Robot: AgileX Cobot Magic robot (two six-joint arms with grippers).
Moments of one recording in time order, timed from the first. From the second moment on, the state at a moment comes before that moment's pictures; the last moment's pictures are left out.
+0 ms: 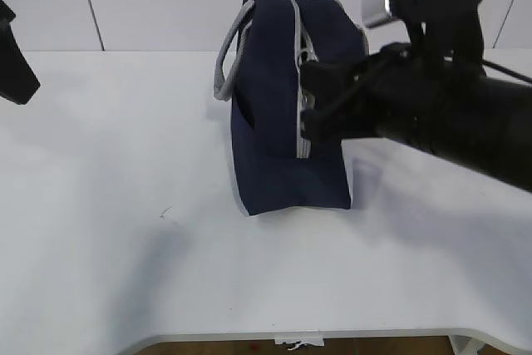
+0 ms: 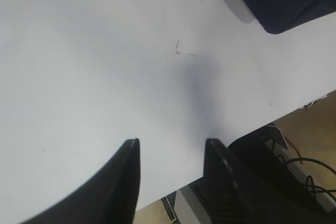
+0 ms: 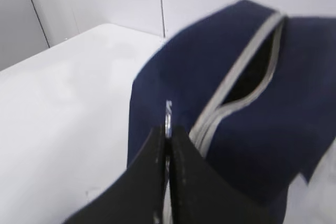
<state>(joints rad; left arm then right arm) -0.33 1.38 -1.35 -0.17 1.24 0.08 0.59 1.40 -0.70 0.03 -0.39 0.00</state>
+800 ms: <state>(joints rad) -0.33 1.42 -1.28 -0.35 1.05 0.24 0.59 1.58 -1.09 0.16 -0.17 -0.02</state>
